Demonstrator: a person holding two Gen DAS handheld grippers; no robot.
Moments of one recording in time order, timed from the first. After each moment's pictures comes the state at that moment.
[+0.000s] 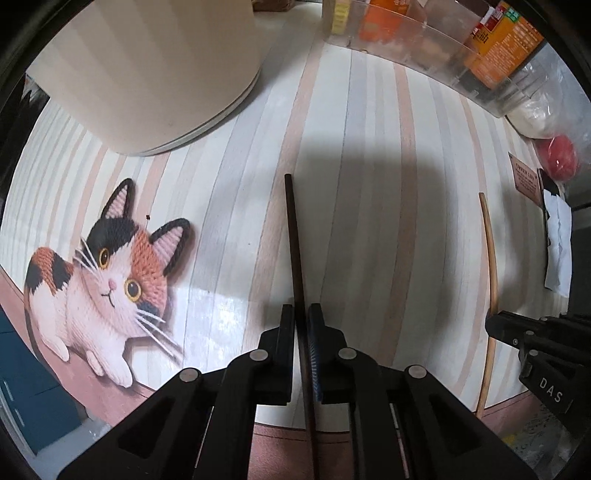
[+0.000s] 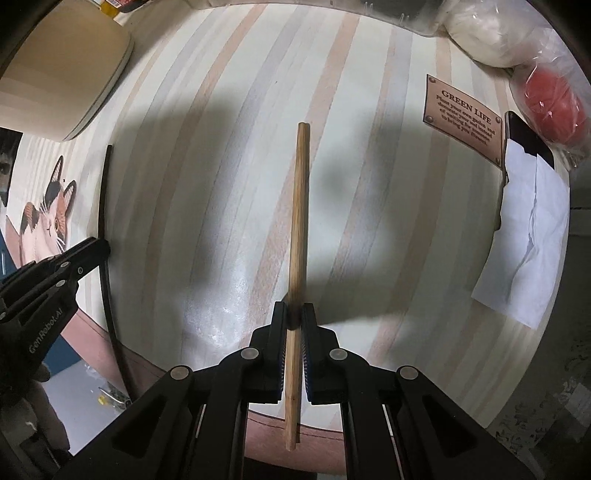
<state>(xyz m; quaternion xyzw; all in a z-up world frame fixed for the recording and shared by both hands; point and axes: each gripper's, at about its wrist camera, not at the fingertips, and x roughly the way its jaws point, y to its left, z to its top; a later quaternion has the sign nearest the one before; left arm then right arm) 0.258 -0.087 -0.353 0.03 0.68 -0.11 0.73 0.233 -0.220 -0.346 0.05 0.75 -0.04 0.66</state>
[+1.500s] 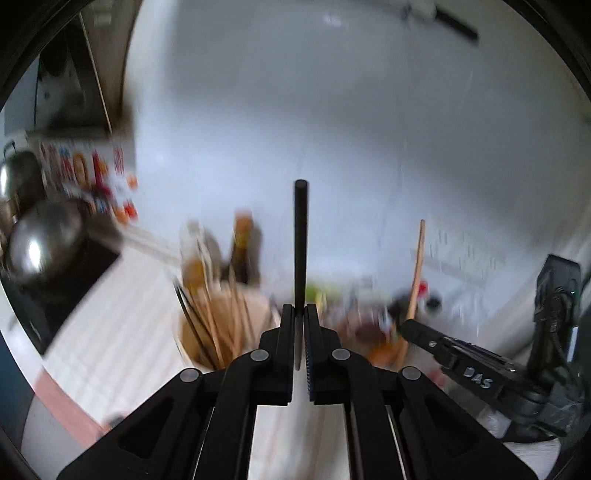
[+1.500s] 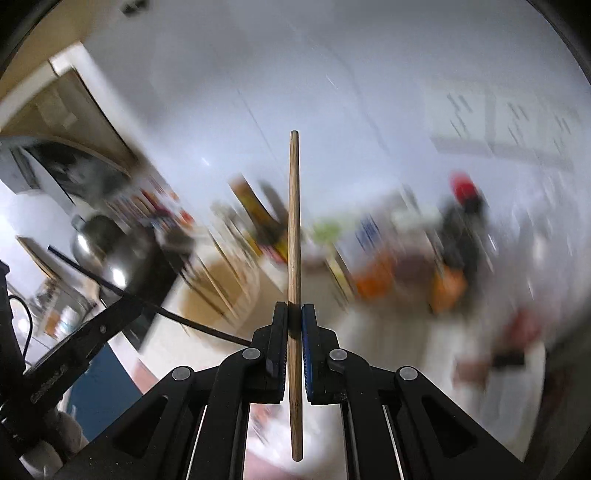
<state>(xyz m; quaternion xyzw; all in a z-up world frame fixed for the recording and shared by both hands) 0.306 0.042 0.005 -0.12 0.35 -0.15 0.92 0.327 -0.145 -0.041 0.14 0.40 0.07 0.91</state>
